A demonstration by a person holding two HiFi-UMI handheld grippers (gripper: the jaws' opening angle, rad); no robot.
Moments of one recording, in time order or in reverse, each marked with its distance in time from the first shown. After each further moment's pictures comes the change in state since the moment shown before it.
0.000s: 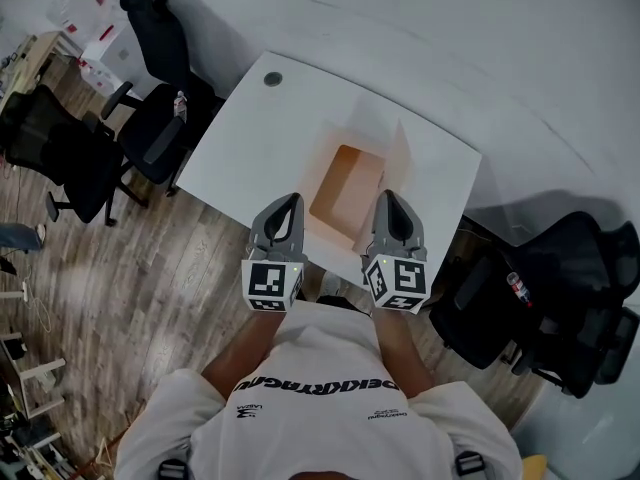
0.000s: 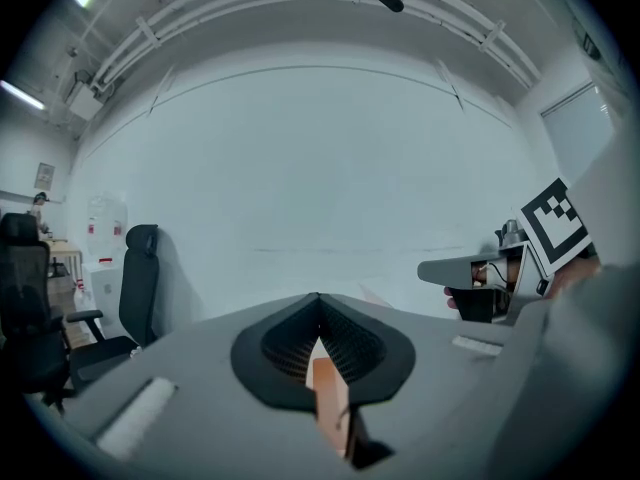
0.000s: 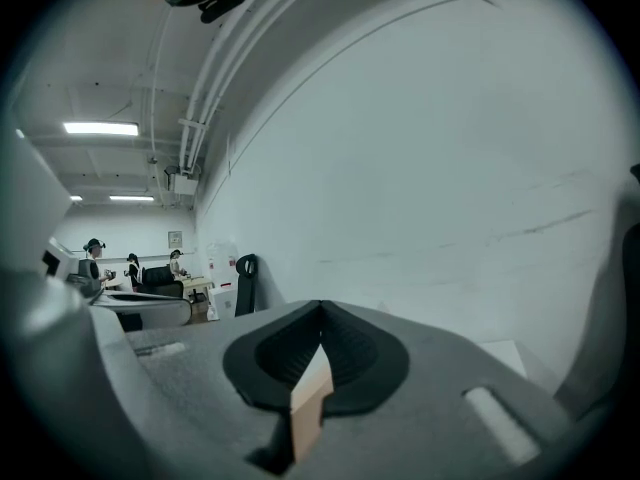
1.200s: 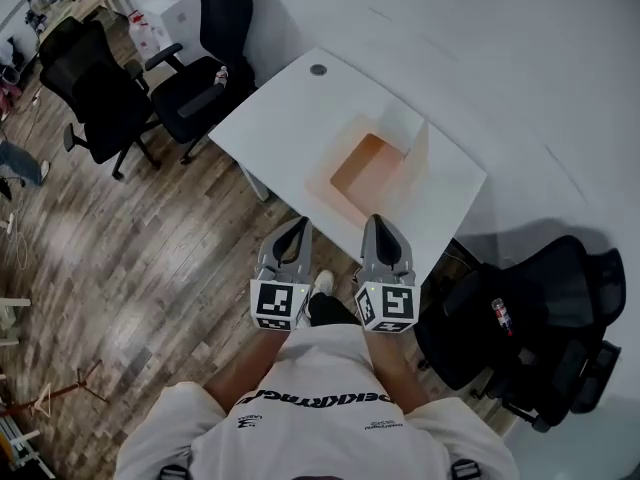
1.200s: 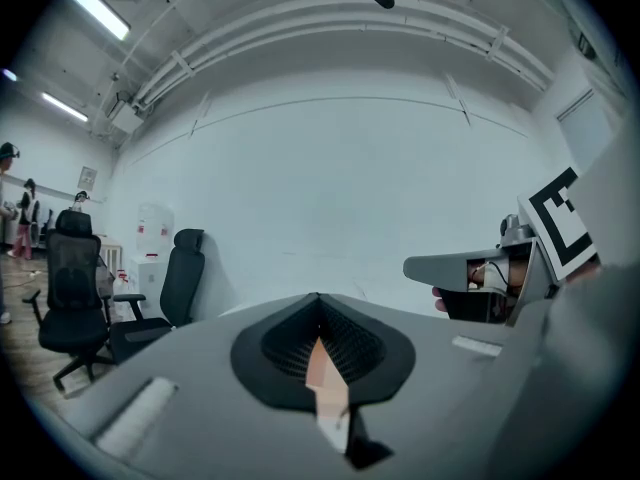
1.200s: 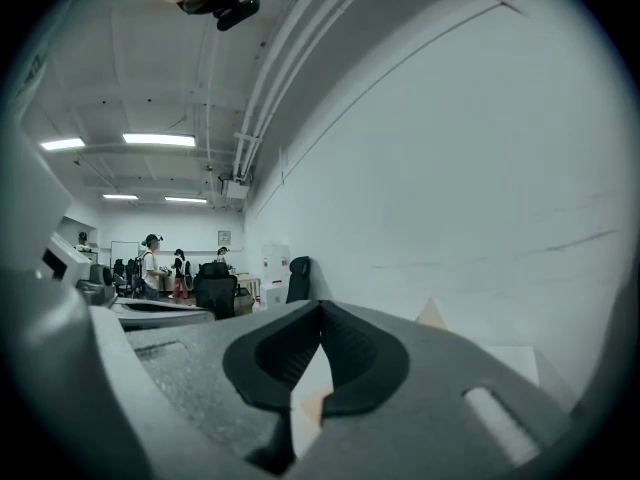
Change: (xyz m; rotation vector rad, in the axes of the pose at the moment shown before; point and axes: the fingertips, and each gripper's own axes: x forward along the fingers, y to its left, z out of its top) left arm -0.179 -0.052 -0.026 -0.042 -0.072 0.183; right arm -0.147 0.103 -0.011 -0.108 -0.043 0.252
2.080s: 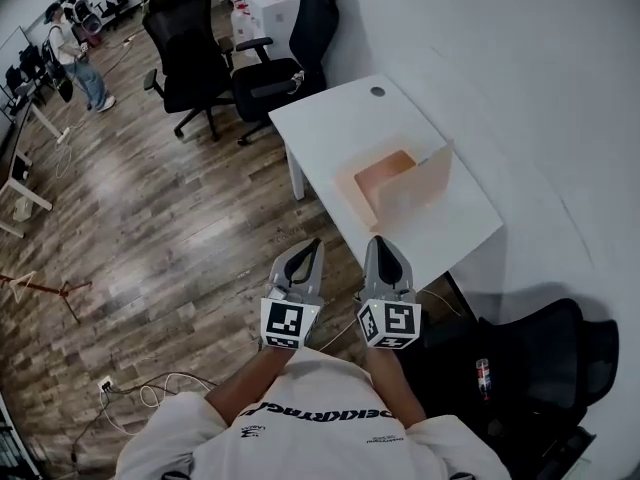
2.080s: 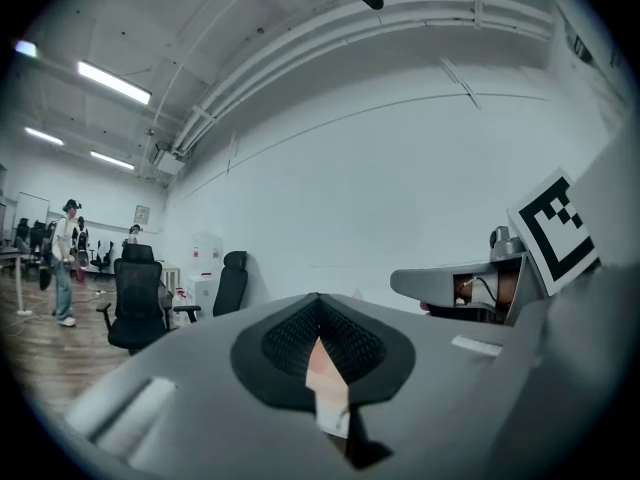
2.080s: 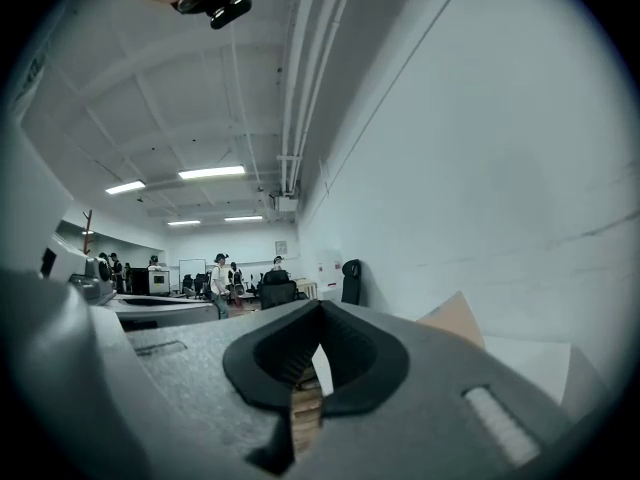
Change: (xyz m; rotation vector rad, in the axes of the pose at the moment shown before) left arm -0.111 -0.128 0.010 0.041 -0.073 0.300; right arm -0.122 -0.009 0.004 0.031 -0.015 0.346
